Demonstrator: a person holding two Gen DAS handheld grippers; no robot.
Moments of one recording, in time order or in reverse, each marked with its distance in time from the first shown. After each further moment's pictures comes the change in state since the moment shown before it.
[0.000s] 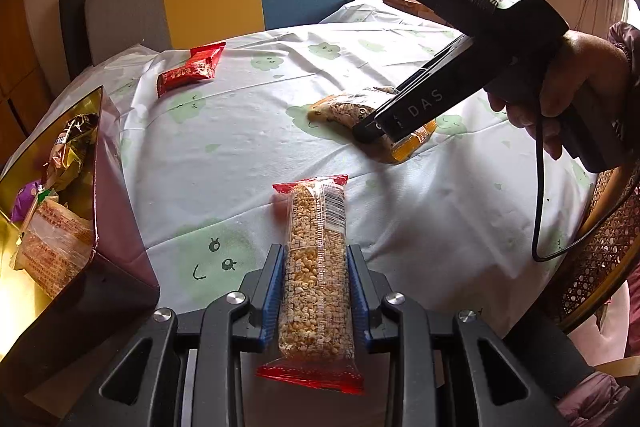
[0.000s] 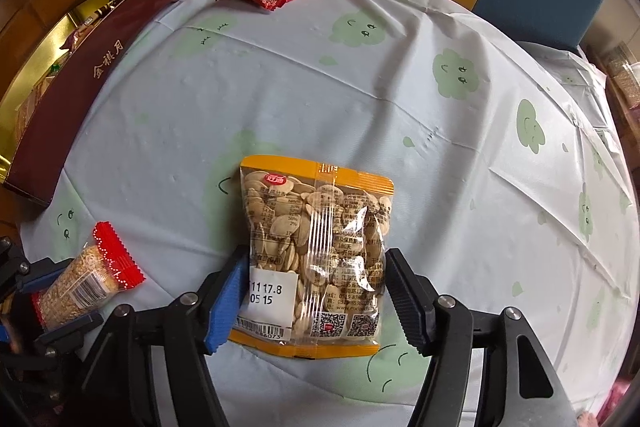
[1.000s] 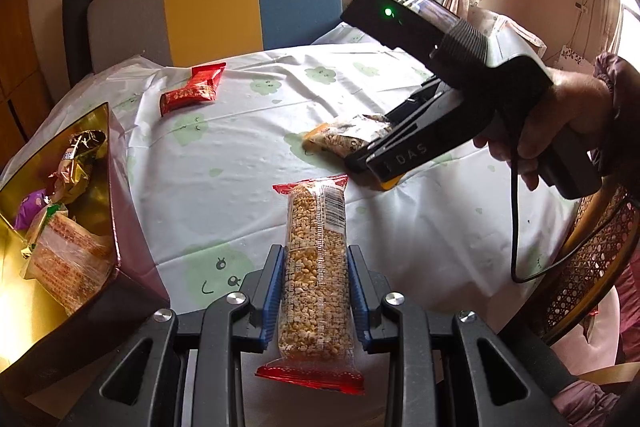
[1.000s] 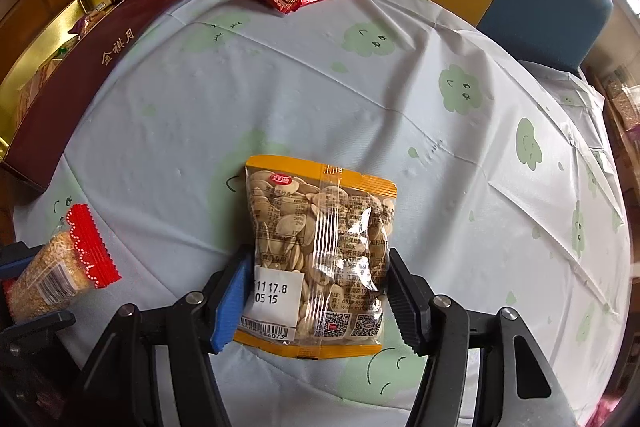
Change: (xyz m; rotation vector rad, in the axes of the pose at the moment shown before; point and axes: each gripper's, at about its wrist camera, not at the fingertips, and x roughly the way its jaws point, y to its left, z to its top) left arm -0.020 0.002 0.009 -0.021 -0.059 -0.028; right arm -0.002 0.015 -0.010 -0.055 -0.028 -0.029
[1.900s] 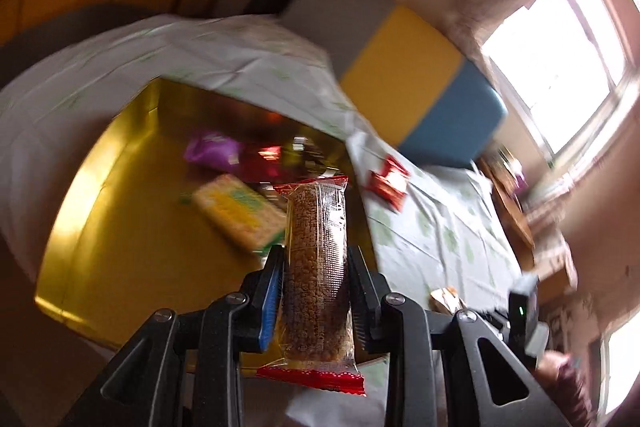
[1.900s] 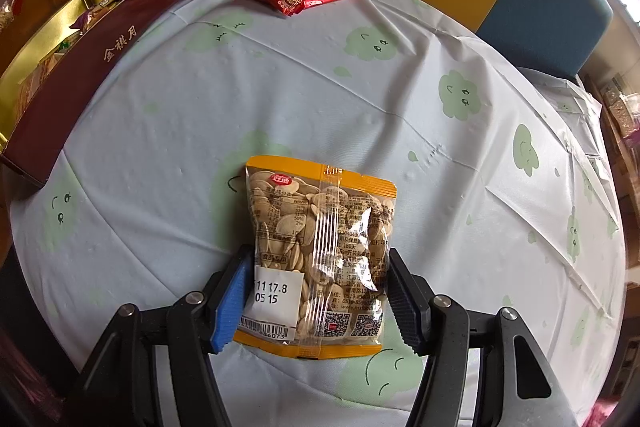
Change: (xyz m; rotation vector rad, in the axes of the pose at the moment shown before) left arm -0.096 0.227 -0.013 -0.853 -0.159 0.061; right arm -0.004 0.001 0.000 -0.021 -0.007 -0.016
